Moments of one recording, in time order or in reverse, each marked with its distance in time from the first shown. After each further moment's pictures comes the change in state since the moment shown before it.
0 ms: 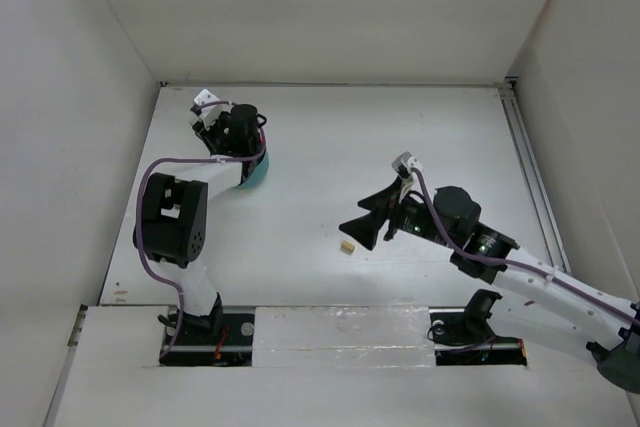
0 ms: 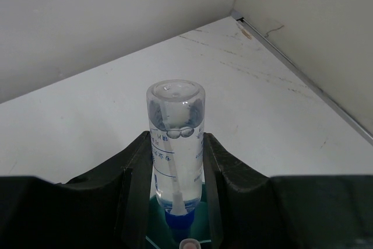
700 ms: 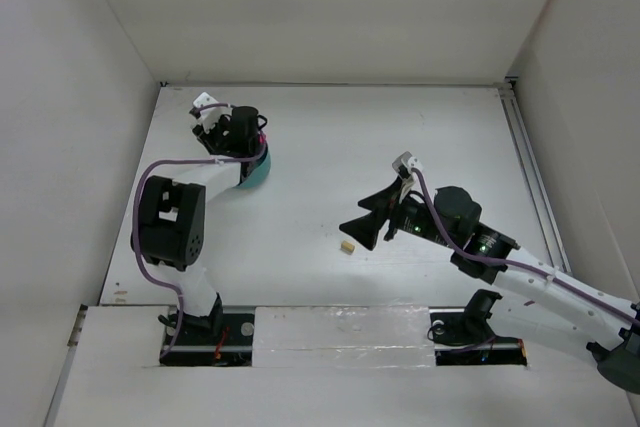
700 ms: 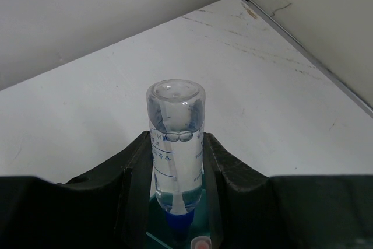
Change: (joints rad) left arm 0.000 -0.021 -0.001 -0.153 0.035 -0.101; right arm 0.000 -0.008 0.000 0.000 -0.001 -0.003
